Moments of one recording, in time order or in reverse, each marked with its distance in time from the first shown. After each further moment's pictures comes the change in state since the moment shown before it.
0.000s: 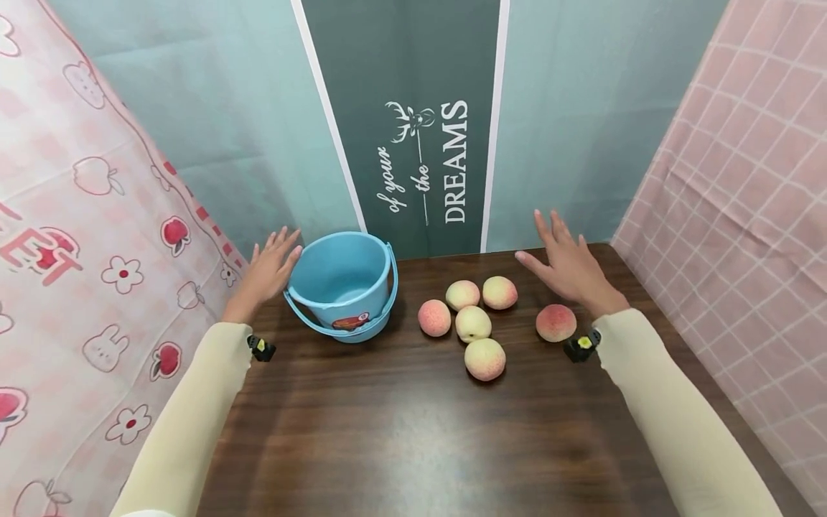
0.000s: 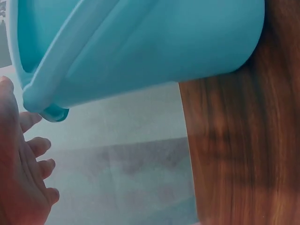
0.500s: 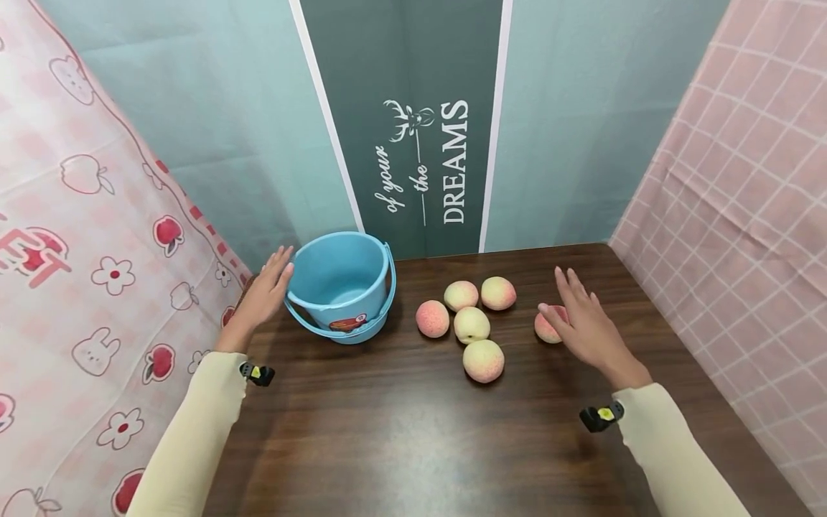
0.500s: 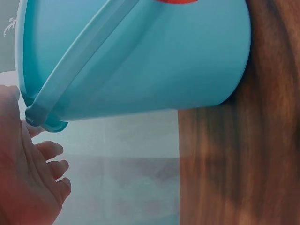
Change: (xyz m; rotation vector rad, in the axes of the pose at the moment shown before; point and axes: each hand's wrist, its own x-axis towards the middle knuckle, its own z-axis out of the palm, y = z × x) left_hand -0.035 0.000 0.020 -0.249 0.023 -0.002; right_hand -0.083 0.016 0.046 0.158 0.014 0.040
